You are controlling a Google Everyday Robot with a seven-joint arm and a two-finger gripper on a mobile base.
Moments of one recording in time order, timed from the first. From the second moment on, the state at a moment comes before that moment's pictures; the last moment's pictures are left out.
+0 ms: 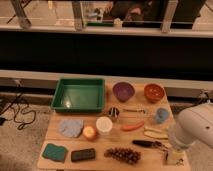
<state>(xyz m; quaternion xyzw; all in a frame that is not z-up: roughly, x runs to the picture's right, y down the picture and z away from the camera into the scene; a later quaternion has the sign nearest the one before) 0.283 0.247 0.626 -0.32 -0.01 0.05 0.94</state>
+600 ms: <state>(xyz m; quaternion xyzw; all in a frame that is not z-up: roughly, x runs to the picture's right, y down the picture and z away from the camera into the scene) 0.285 0.298 0.652 -0.36 0.00 0.09 0.93</state>
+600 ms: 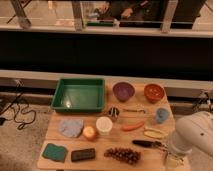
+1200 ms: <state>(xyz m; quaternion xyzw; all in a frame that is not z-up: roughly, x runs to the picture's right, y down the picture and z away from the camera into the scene) 0.248 0.322 0.668 -0.38 -0.02 0.05 0.92</state>
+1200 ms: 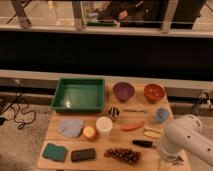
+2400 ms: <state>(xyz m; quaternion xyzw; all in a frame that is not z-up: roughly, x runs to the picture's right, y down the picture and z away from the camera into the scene) 0.253 0.313 0.708 -0.38 0.00 0.05 0.92</state>
